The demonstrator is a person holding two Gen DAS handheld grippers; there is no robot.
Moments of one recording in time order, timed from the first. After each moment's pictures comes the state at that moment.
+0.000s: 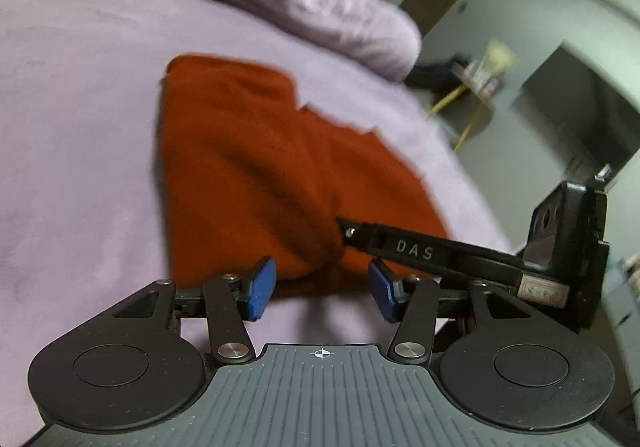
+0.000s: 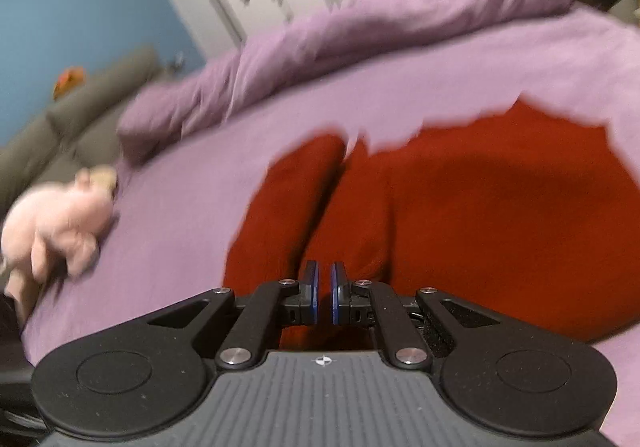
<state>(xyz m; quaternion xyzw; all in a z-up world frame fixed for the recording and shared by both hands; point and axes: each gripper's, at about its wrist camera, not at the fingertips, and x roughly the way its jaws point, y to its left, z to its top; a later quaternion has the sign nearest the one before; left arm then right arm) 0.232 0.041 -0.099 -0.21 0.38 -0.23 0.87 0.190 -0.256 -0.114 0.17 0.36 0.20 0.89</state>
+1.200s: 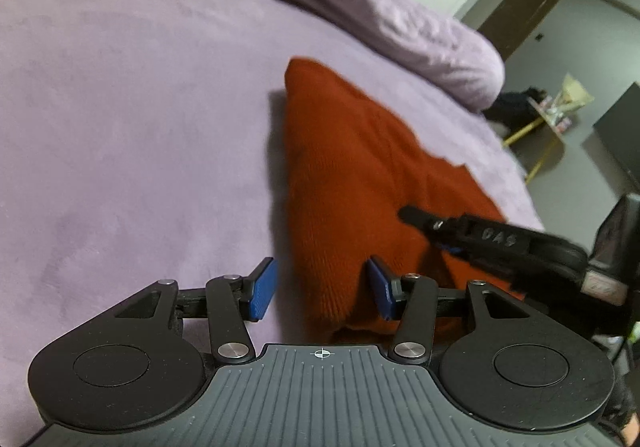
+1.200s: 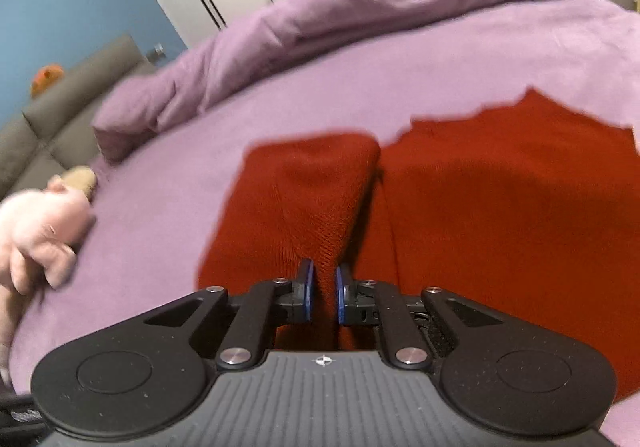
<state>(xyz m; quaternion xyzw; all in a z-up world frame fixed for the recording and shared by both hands) 0.271 0.055 -0.121 -0.23 0.39 -0.12 0.88 0.237 -0.251 -0.124 0.18 0.37 0.18 0.89</state>
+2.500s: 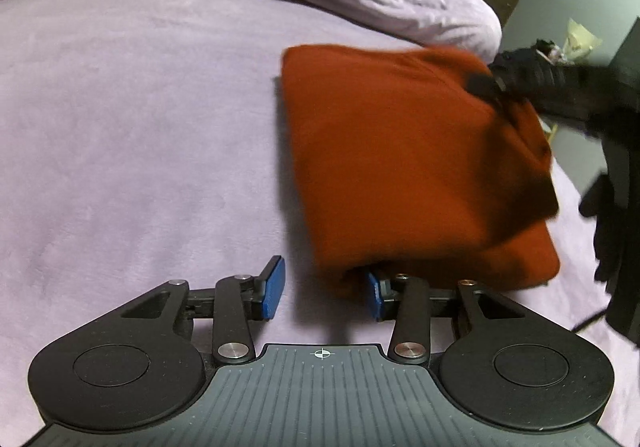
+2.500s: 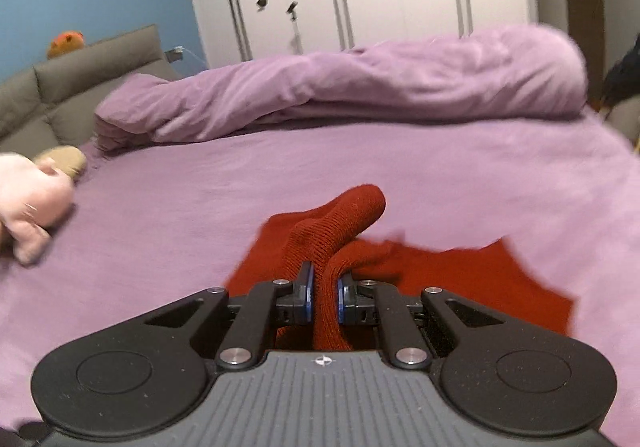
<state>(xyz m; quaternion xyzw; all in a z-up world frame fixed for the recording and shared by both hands) 0.259 0.006 -0.116 -0.15 0.40 -0.11 0.90 0.246 -0.271 -0.053 0.04 0.28 0.16 0.94</state>
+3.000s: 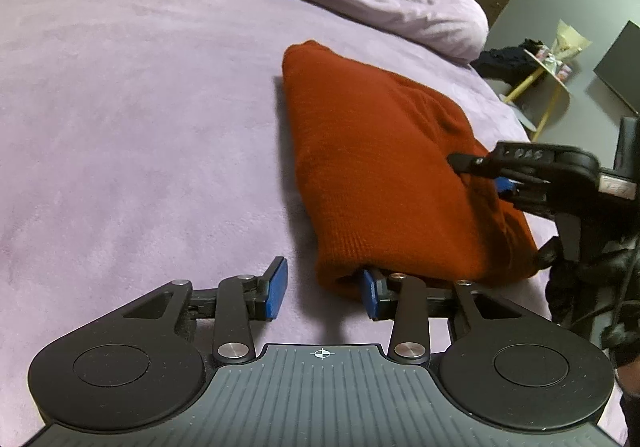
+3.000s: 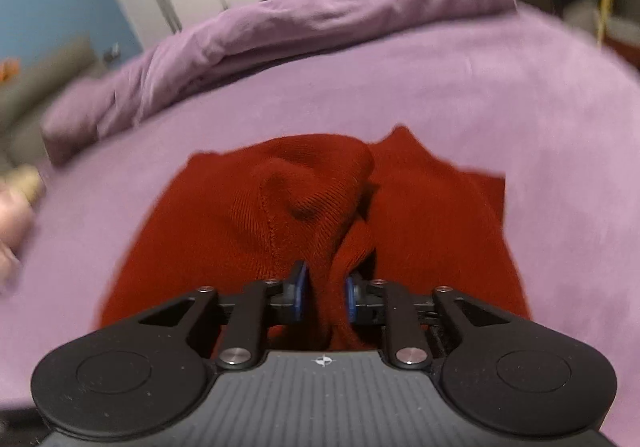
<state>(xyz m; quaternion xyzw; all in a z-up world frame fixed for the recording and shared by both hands) 0.258 0.004 -0.118 -0.16 0.41 -0.13 0.89 0.268 -0.360 -0.131 0.18 0.37 0.12 0.90</state>
